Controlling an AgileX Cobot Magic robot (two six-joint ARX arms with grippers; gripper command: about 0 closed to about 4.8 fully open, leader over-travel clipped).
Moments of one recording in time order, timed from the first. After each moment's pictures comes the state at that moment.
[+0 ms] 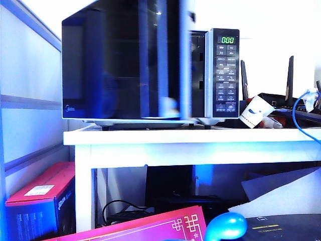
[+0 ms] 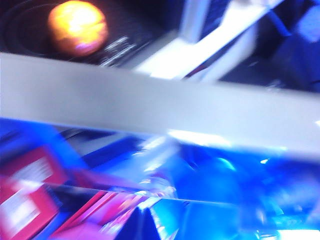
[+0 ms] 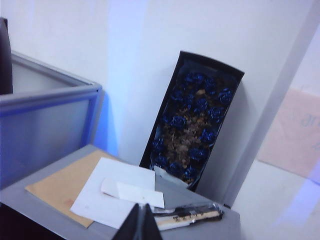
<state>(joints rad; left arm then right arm) -0.38 1.49 1.80 -0.98 0.28 0.15 0.52 1.66 2.33 -0.48 0.02 -0.31</state>
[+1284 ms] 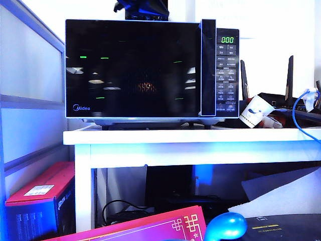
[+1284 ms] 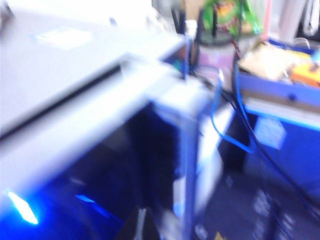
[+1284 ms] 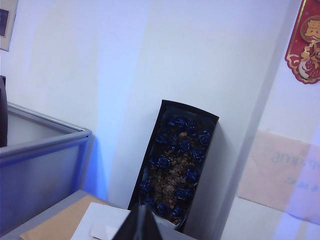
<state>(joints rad) -0.47 1.85 1.80 -0.14 0.44 0.17 0.52 1.57 2.33 -0.40 0.02 -0.29</state>
